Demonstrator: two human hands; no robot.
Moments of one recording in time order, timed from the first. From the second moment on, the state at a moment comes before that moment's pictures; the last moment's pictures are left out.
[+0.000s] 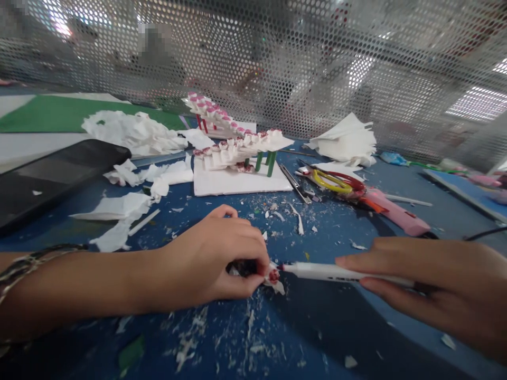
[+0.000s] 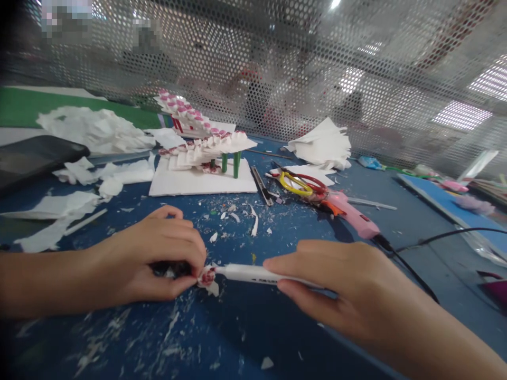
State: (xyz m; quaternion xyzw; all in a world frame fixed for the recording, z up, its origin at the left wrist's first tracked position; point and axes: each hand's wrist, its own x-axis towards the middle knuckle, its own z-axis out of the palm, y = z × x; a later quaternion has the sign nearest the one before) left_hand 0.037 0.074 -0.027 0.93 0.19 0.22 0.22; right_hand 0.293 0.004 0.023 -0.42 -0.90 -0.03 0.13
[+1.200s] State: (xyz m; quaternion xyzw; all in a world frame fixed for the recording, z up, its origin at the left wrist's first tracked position) left_hand 0.038 0.075 -0.028 0.91 0.22 0.22 0.28; right_hand 0.294 0.006 0.020 -0.40 -0.91 0.00 0.14
